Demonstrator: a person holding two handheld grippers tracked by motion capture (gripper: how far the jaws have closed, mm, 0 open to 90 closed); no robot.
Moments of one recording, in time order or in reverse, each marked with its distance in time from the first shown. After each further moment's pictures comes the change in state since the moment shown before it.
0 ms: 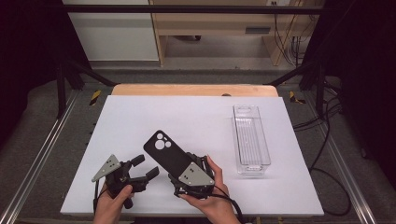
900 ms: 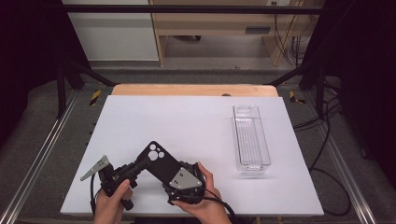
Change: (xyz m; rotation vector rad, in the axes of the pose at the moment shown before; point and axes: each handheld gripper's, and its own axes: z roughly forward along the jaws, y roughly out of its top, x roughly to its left) left arm 0.010 -0.003 -0.010 -0.108 -0.046 -0.228; right arm 0.022 -0.013 0.021 0.114 0.076 0.014
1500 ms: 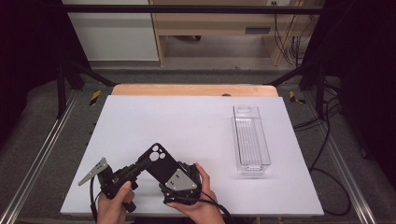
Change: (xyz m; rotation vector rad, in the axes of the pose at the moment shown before) left arm -0.016 0.002 -0.004 -0.050 -0.007 0.004; right arm 0.010 0.001 0.008 -0.015 -0.041 0.017
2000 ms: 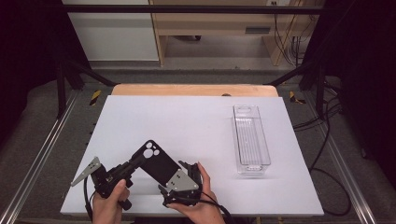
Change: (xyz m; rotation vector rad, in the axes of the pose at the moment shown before) left arm 0.002 0.010 -0.010 -0.040 0.040 0.039; right arm -0.001 0.003 -0.006 -0.021 0.006 0.010
